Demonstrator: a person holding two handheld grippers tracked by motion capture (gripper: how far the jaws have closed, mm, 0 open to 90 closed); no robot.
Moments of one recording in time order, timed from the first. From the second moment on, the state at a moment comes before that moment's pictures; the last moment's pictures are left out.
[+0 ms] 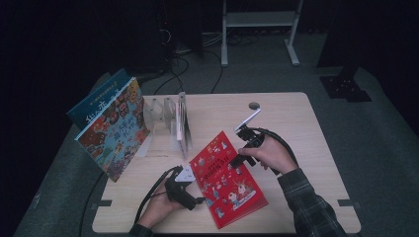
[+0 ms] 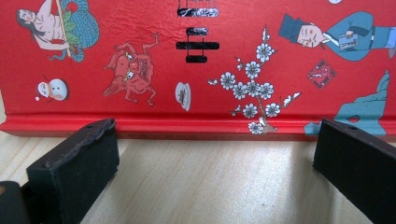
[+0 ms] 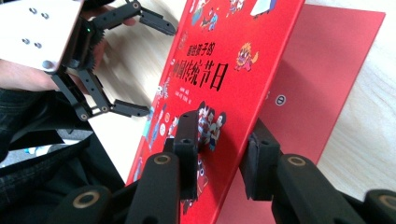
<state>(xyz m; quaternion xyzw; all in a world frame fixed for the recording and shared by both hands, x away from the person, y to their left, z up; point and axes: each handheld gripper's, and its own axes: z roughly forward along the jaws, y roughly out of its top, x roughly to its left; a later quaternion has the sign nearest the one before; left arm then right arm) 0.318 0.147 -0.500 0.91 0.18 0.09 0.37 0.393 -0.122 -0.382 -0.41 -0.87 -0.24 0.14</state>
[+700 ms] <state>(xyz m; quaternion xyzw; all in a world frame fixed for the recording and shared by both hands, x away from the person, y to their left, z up) 0.319 0.147 -0.500 0.91 0.18 0.09 0.37 0.387 -0.089 -0.355 -0.39 -0.88 -0.23 0.15</state>
